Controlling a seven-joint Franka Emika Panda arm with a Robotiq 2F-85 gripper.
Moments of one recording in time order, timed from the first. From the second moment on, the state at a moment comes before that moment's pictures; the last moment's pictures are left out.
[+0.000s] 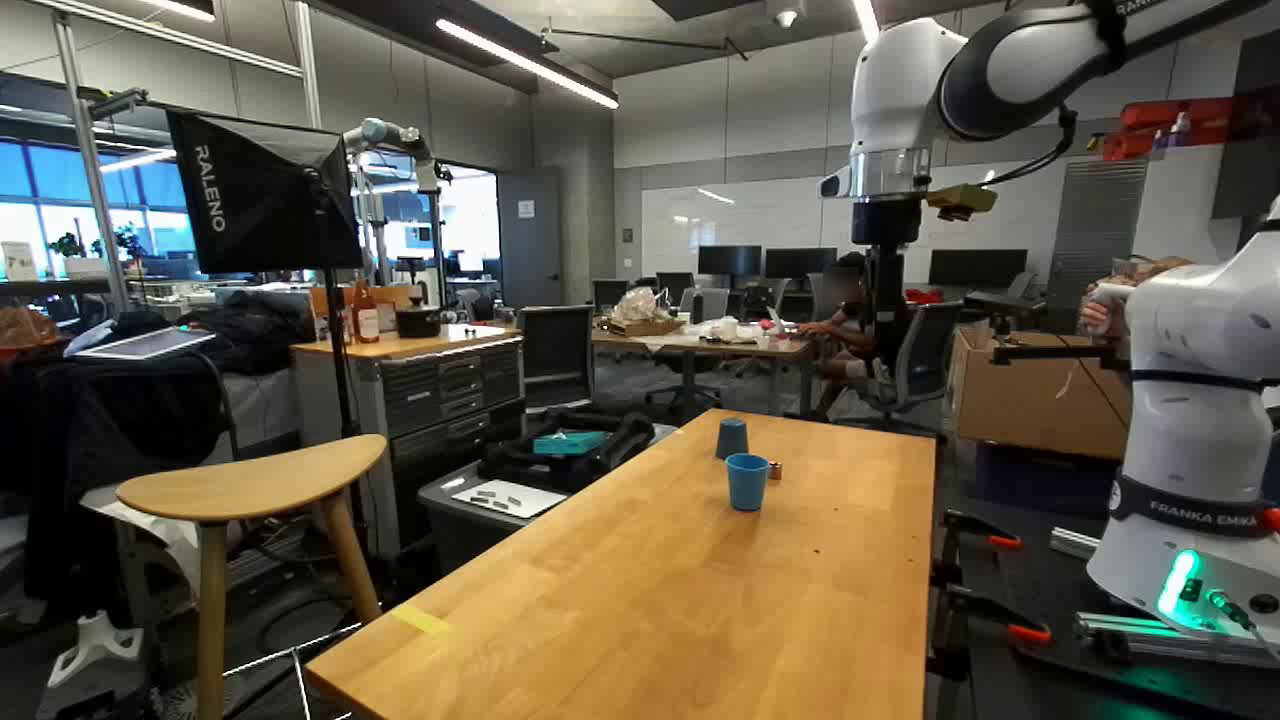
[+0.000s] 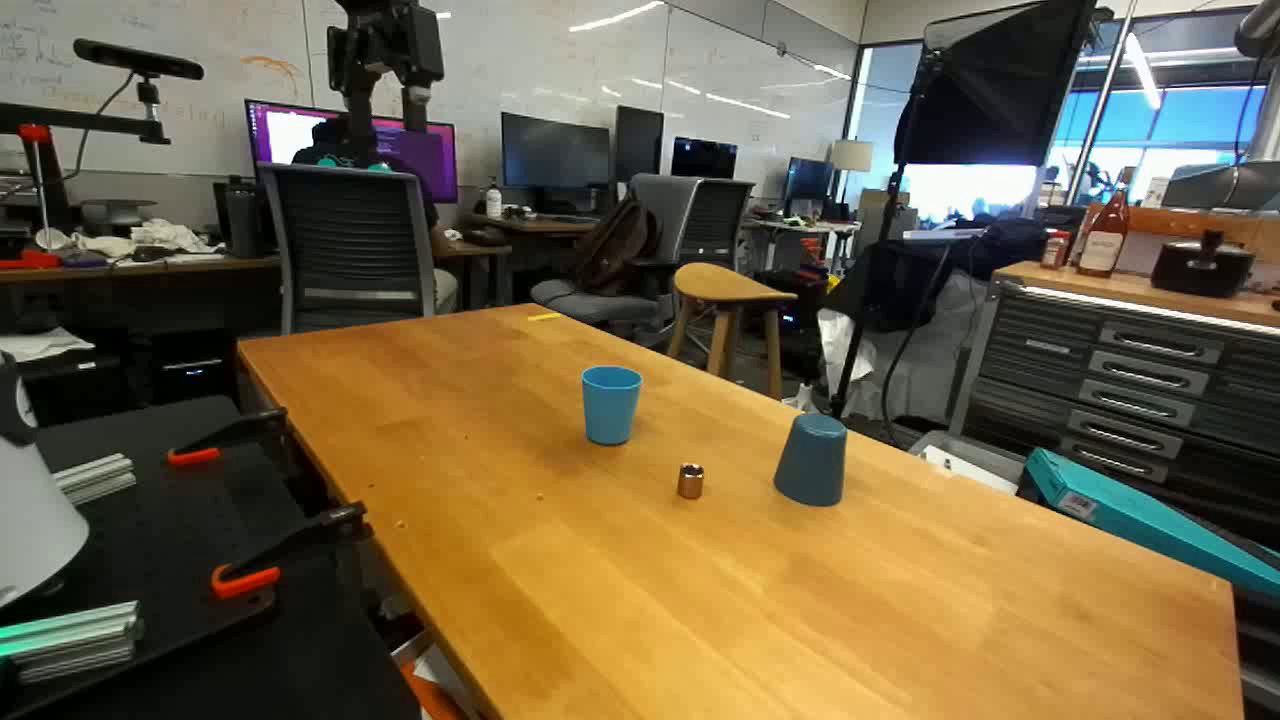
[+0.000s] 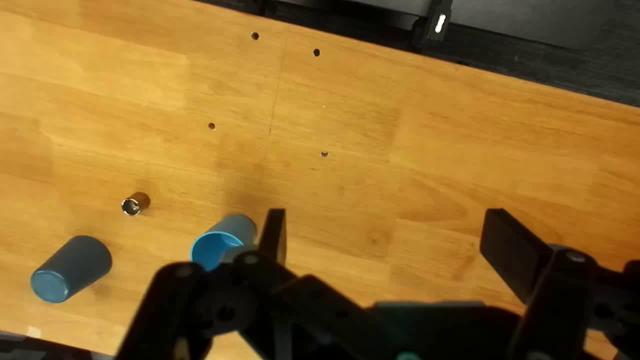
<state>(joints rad) 0.12 -0.66 0.14 -2.58 -0.02 1.91 0.00</state>
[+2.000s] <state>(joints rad) -0.17 0.04 -0.14 -2.34 0.00 2.32 0.28</state>
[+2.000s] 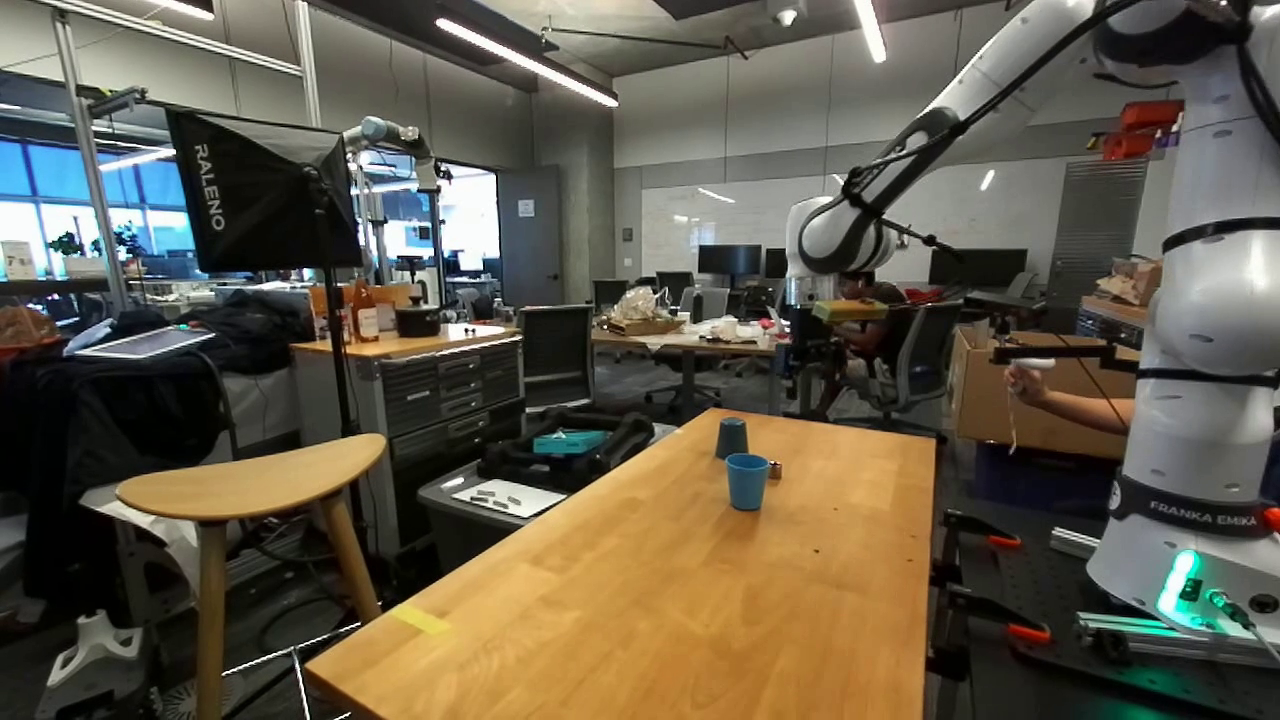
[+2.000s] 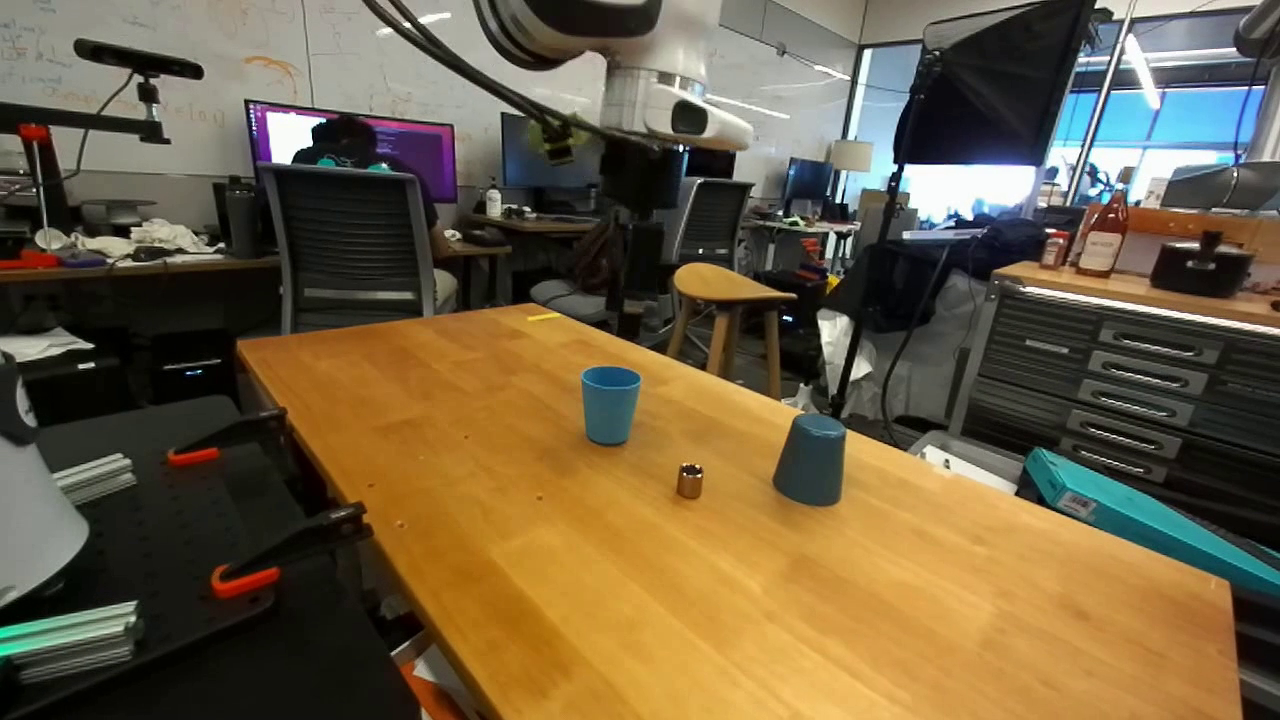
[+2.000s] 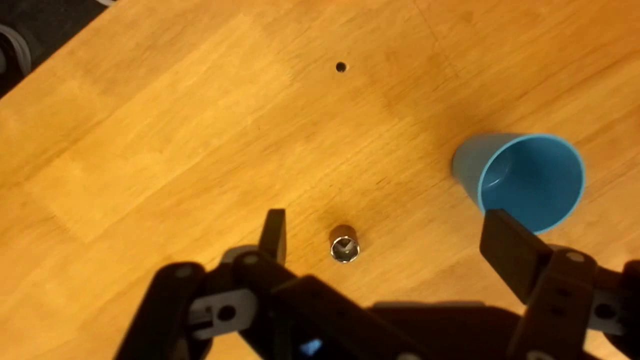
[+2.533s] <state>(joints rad) -0.18 0.44 -0.18 -2.08 0.08 2.48 0.42</state>
